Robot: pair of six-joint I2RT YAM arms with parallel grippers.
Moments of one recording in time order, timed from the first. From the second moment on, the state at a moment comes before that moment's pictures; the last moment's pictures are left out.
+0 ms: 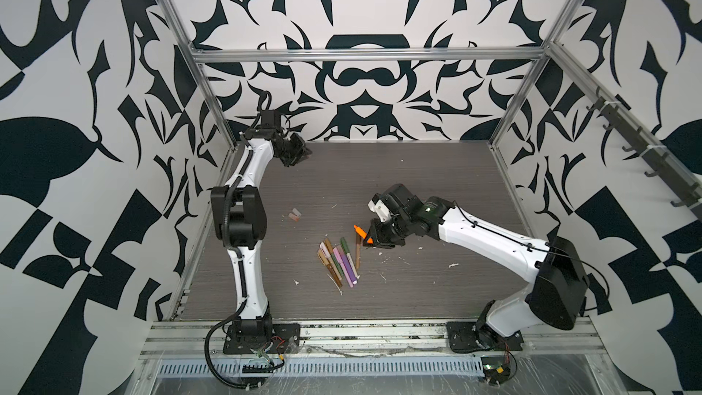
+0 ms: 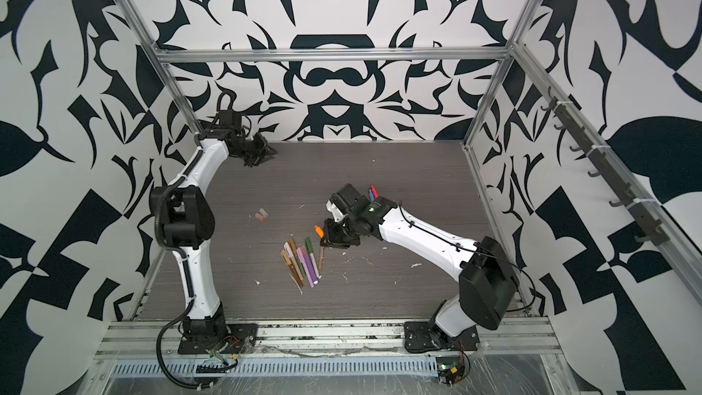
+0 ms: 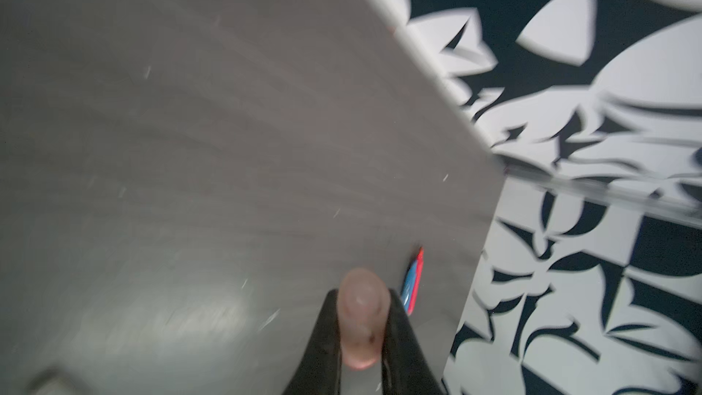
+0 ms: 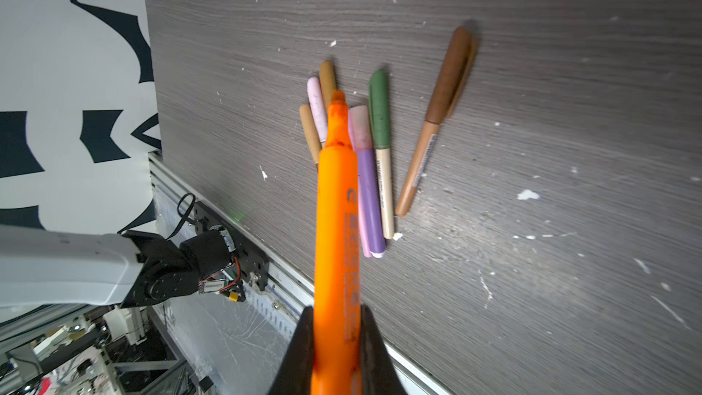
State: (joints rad) left arm -0.05 2.05 1.85 -0.85 0.53 -0.70; right arm 0.81 1.51 1.20 -0.72 -0.39 0.75
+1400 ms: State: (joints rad) left arm 0.06 1.82 1.11 -0.69 0.42 -0.68; right arm 0.68 1.50 1.33 -0.90 -0.30 0.59
